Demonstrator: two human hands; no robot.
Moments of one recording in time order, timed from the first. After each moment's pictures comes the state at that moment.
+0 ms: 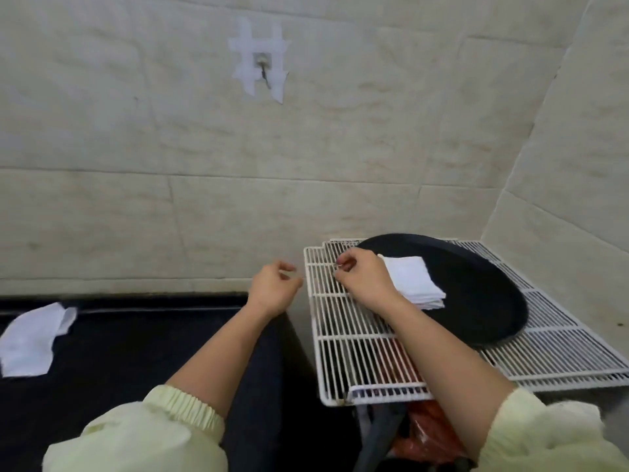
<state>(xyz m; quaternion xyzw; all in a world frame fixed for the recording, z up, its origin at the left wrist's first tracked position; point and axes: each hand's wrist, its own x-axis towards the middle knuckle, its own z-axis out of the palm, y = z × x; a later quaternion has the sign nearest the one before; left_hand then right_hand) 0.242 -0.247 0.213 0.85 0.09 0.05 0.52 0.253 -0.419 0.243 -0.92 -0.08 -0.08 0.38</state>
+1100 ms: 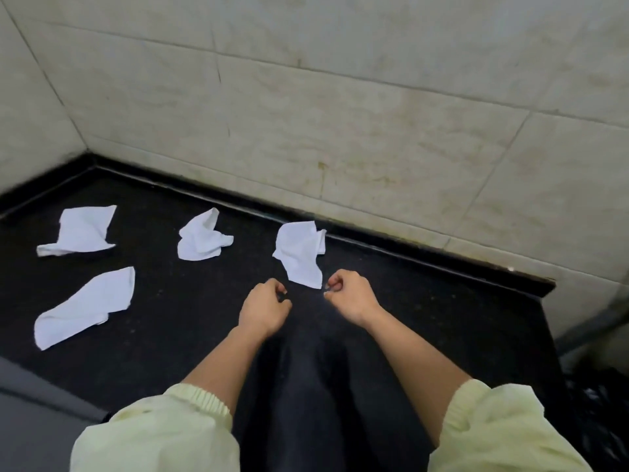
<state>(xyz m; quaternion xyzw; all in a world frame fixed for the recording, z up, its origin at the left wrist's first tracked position) 0.064 0.279 0.048 0.87 0.33 0.03 0.36 0.164 0.135 0.068 -0.90 -0.21 0.20 0.33</state>
